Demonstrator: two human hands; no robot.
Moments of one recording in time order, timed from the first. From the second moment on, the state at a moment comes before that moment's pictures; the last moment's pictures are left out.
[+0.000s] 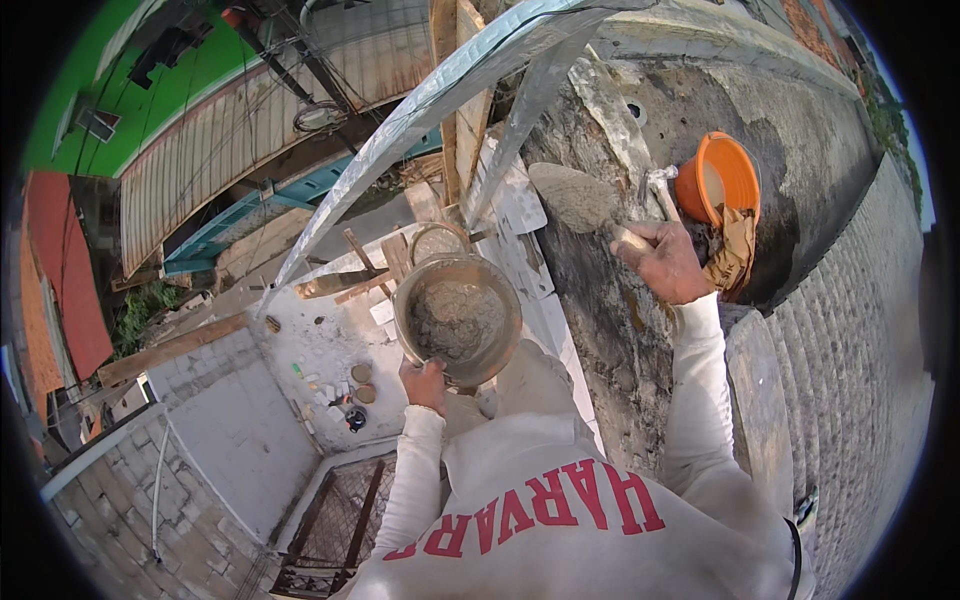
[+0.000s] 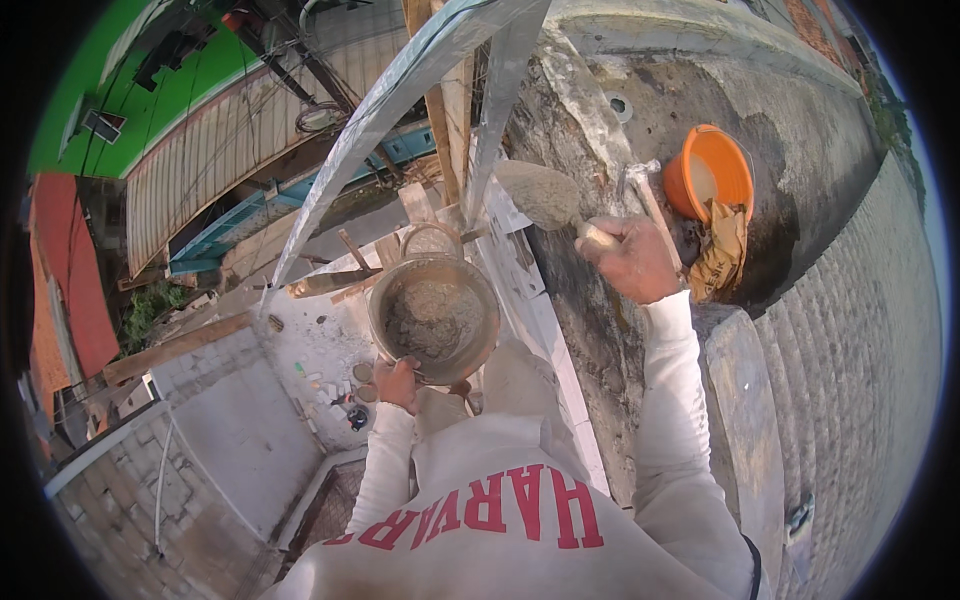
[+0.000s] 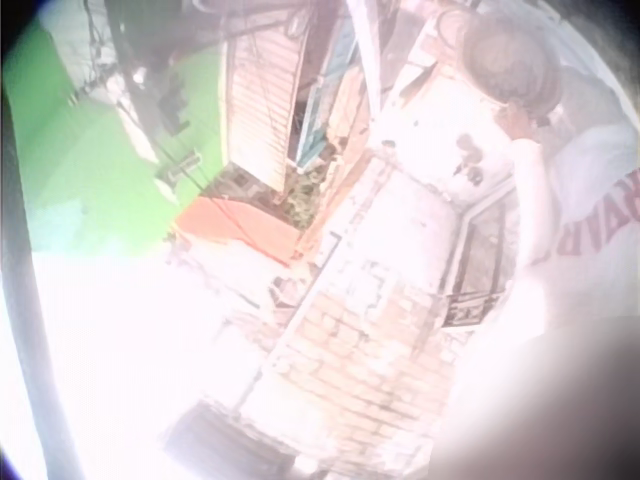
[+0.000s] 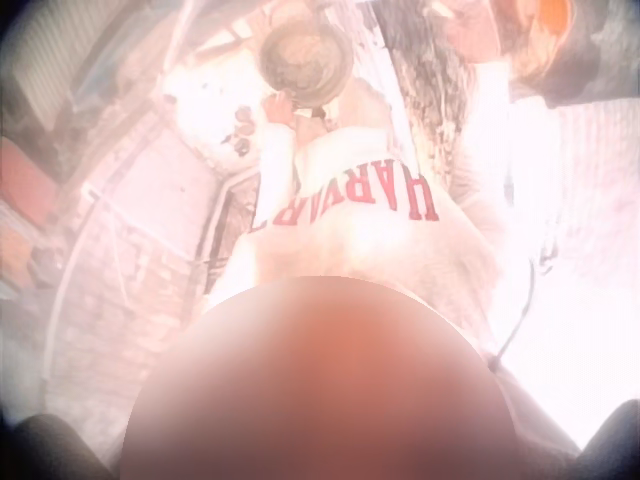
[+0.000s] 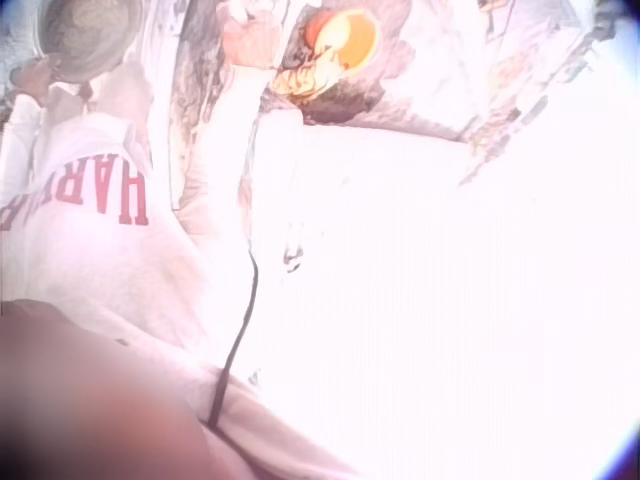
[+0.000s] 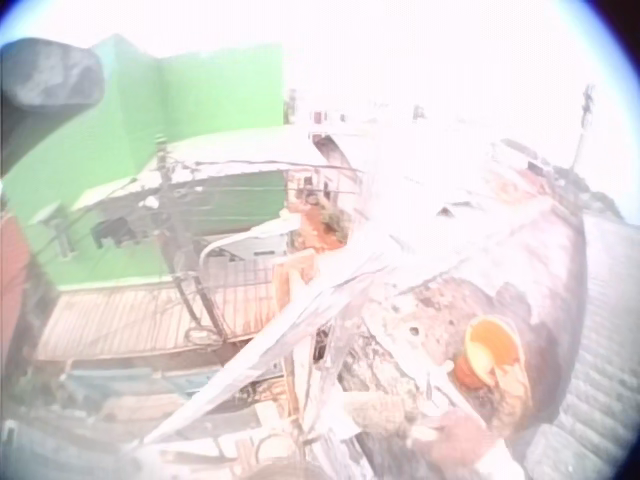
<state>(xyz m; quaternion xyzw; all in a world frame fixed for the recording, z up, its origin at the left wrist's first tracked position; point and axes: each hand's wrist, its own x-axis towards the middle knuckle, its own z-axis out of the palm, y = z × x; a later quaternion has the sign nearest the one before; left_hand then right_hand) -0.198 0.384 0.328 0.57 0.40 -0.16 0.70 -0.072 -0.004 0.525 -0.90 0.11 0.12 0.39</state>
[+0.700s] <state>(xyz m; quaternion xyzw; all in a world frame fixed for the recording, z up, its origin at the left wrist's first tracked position) -0.139 0.311 0.367 0.63 0.23 -0.22 0.71 -0.146 0.072 0.426 -0.86 0.09 0.26 0.43</state>
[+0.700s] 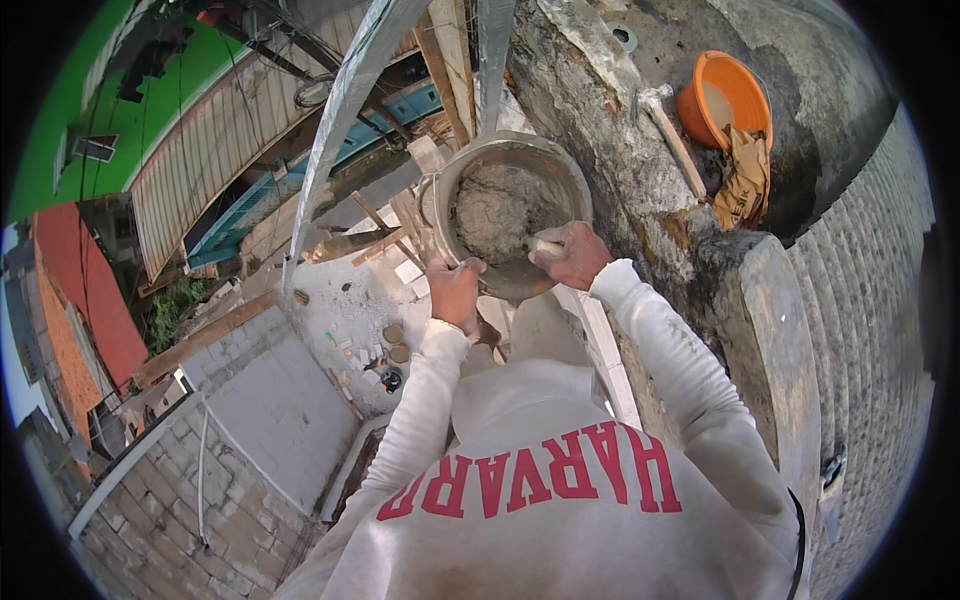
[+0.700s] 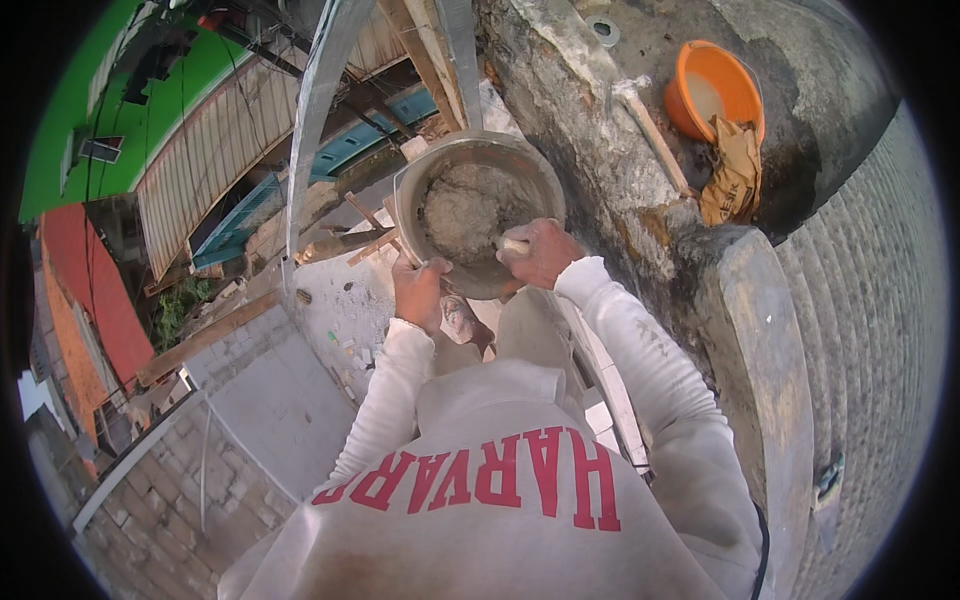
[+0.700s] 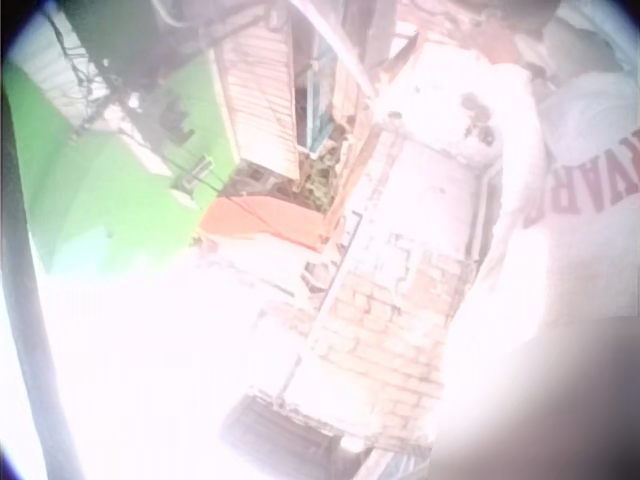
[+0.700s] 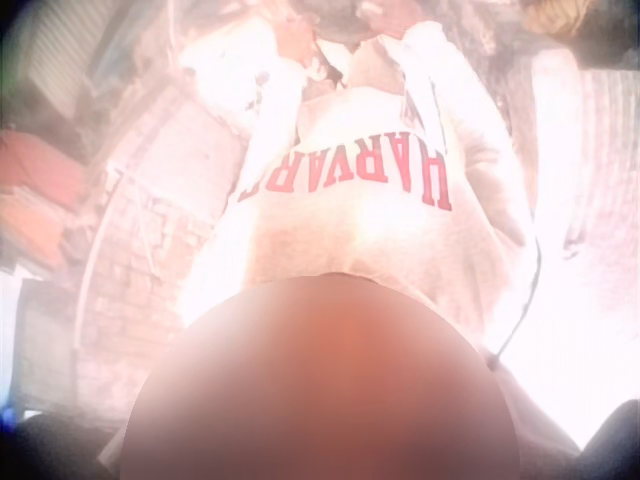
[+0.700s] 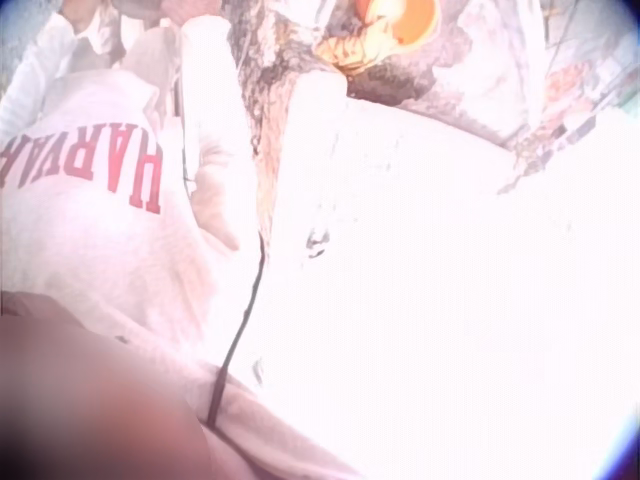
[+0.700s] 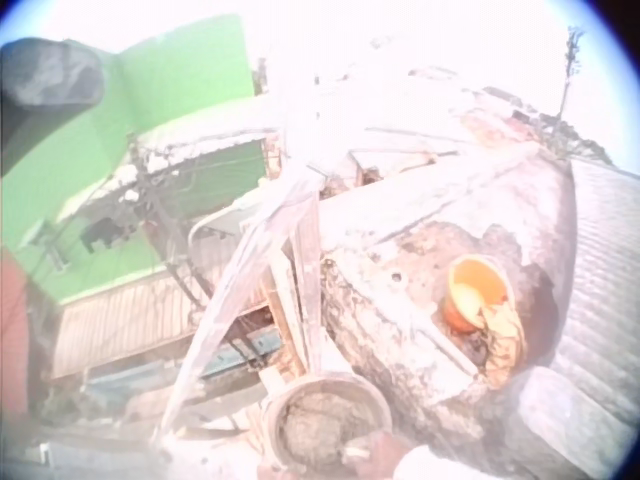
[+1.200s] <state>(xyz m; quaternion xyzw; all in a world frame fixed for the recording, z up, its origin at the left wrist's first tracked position) -0.150 0.325 0.358 0.46 0.37 -0.18 0.78 -0.075 -0.021 0.542 -0.79 0.20 0.21 0.53</state>
